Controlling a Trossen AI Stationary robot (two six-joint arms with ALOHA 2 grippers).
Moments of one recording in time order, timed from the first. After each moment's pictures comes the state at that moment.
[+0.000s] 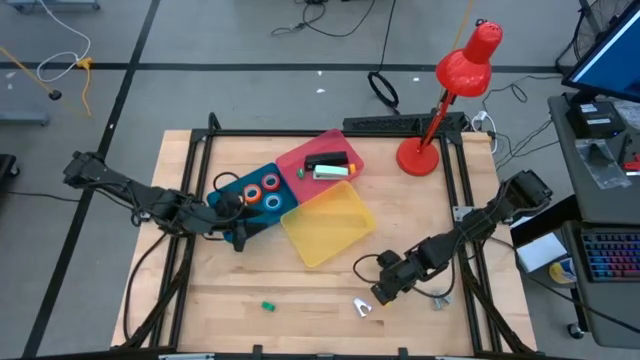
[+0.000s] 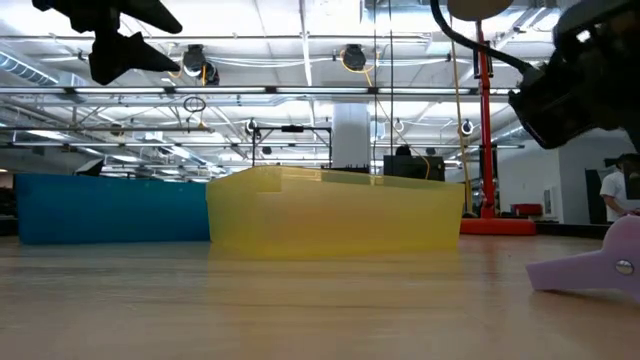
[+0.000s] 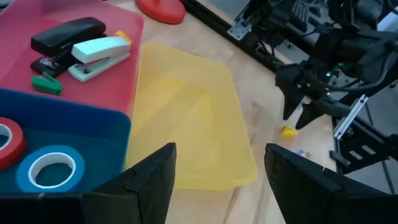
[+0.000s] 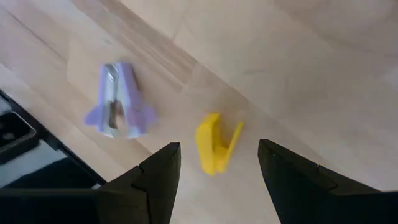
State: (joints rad) left arm -0.39 0.82 0.63 -0.31 -0.51 -0.79; right arm 0.55 1.55 0.81 -0.36 -0.15 1.59
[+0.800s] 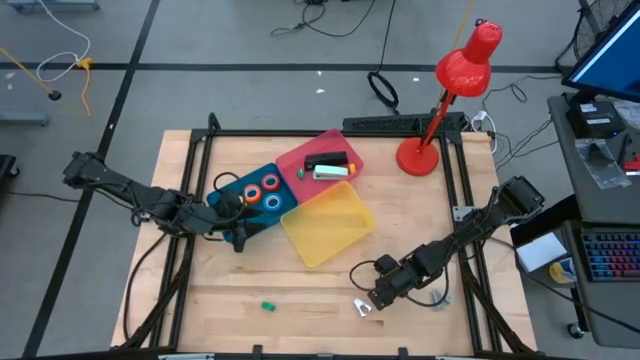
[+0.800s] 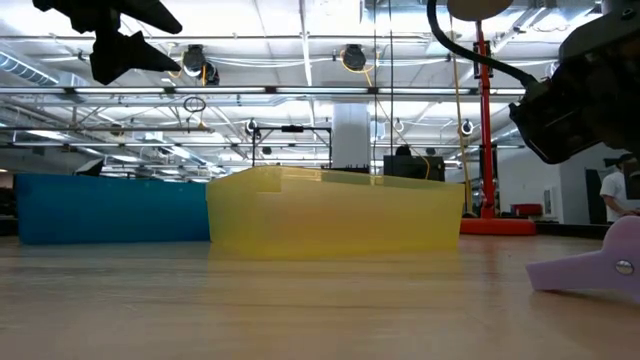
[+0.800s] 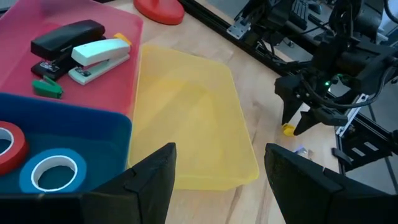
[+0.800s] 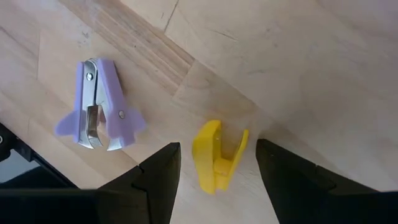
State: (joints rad) left arm -0.39 0.82 0.63 -0.31 -0.51 -0.76; right arm 0.58 1.68 0.81 -0.37 -0.13 1.59
